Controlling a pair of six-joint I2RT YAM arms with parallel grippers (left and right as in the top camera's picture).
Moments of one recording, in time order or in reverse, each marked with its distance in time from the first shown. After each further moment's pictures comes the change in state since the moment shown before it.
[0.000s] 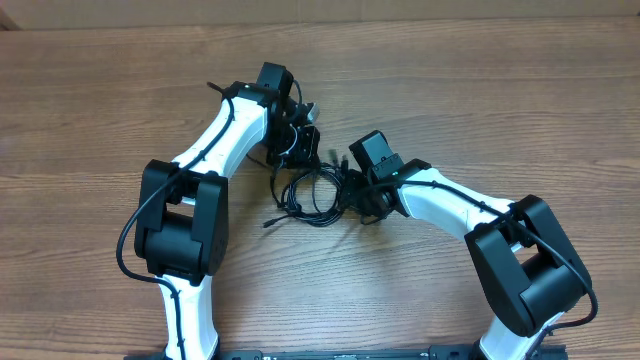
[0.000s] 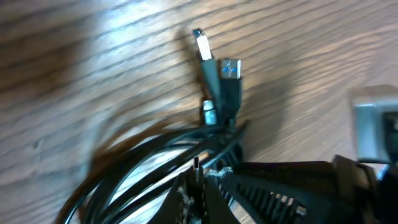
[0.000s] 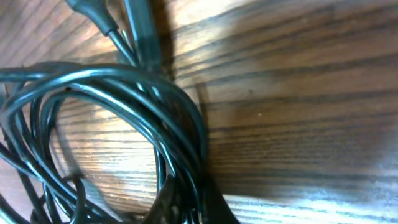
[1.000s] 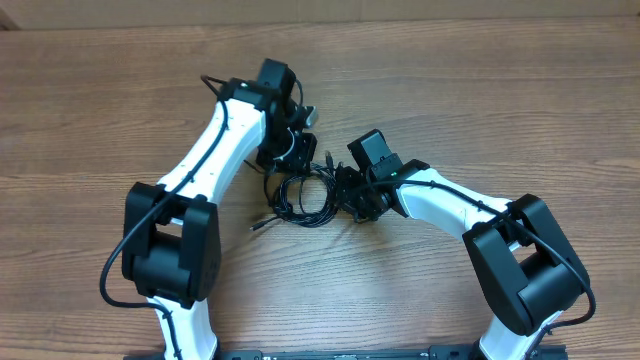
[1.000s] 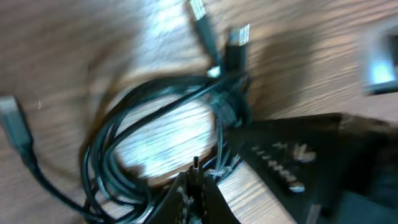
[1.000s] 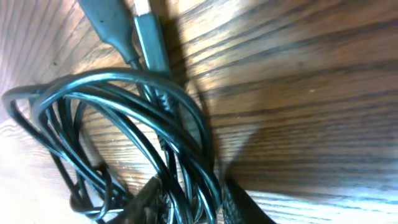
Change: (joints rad) left arm -0.034 -0.129 -0.023 -0.145 -0.188 0.062; right arm 0.004 0.006 0.000 0.051 -0.091 0.129
